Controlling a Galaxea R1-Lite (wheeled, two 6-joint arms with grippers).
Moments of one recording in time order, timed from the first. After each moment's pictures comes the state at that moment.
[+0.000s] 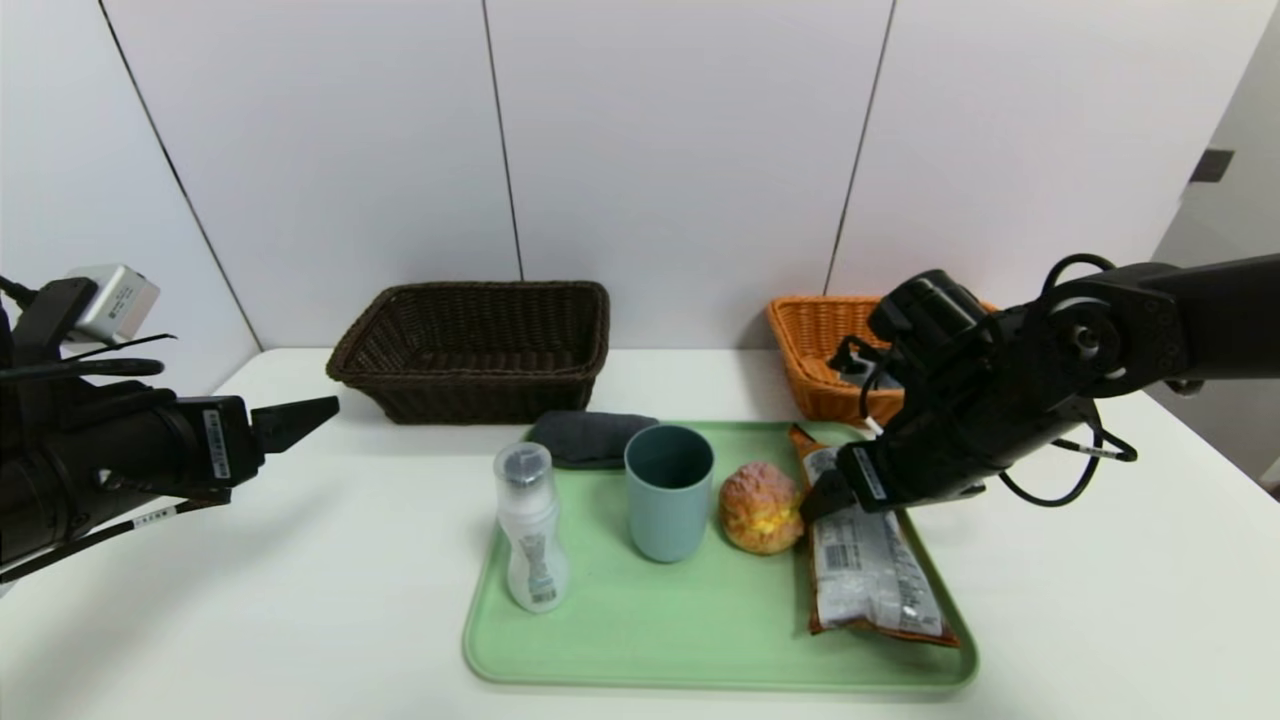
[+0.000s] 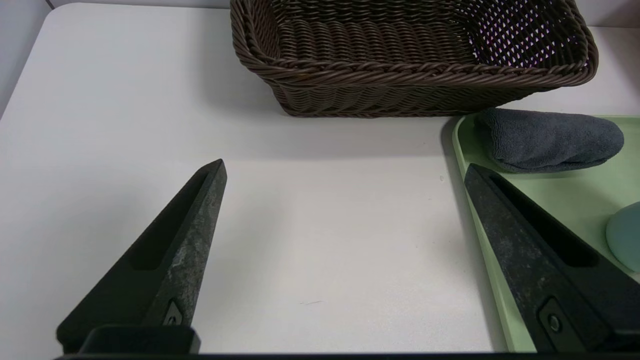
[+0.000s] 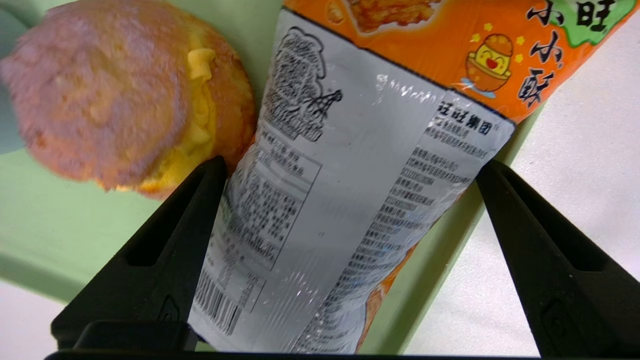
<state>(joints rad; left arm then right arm) -0.06 1.28 -0.61 -0.36 -0.07 -0.11 0.38 1.91 -1.34 0.56 0.08 0.14</state>
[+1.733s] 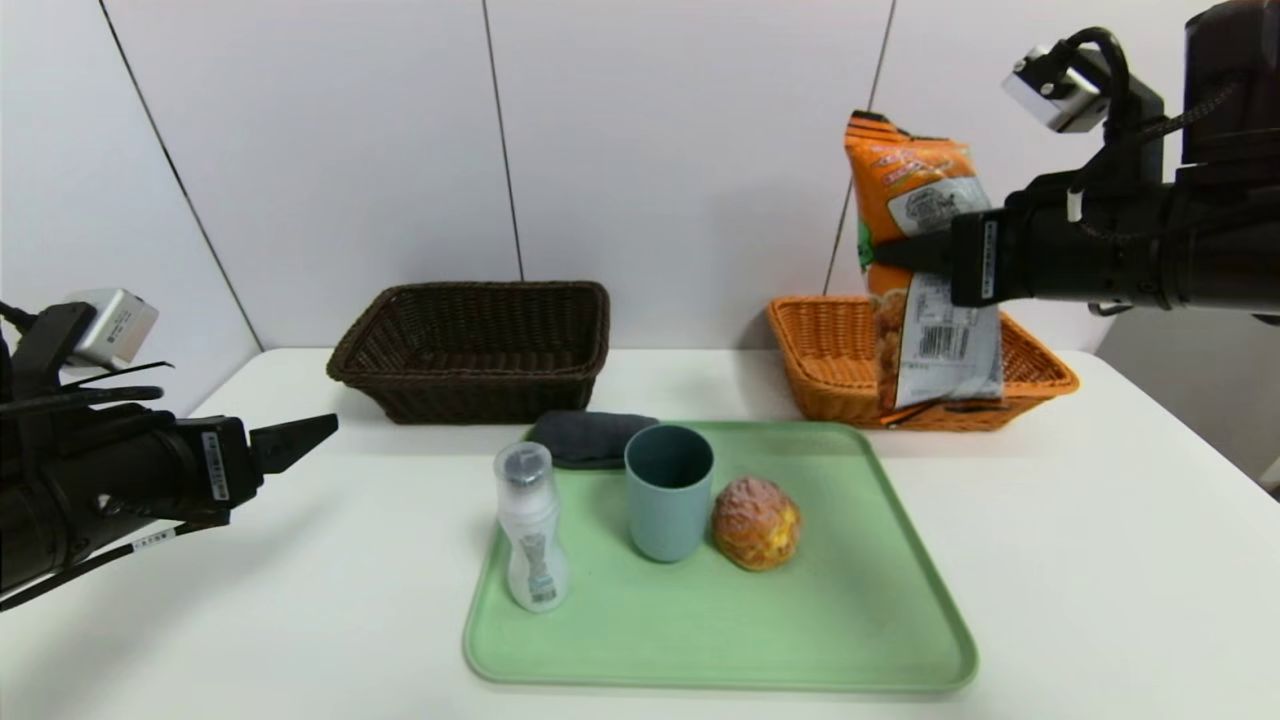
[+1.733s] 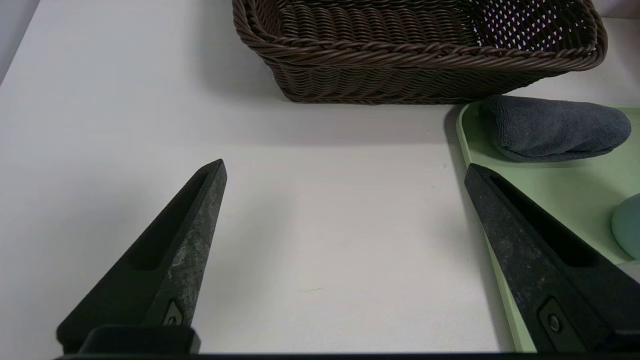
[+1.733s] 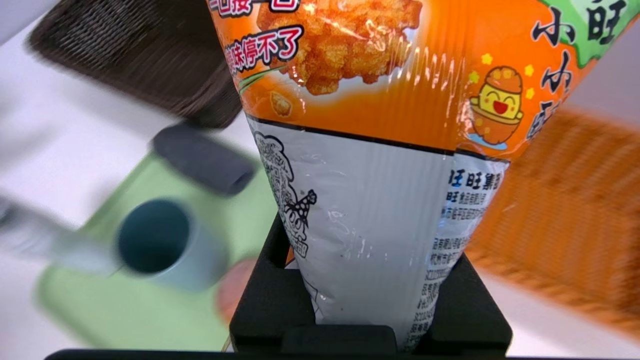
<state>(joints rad) -0.06 1.26 -0.55 -0.40 -0.07 -0.11 0.33 1.55 -1.30 0.03 0.13 -0.04</state>
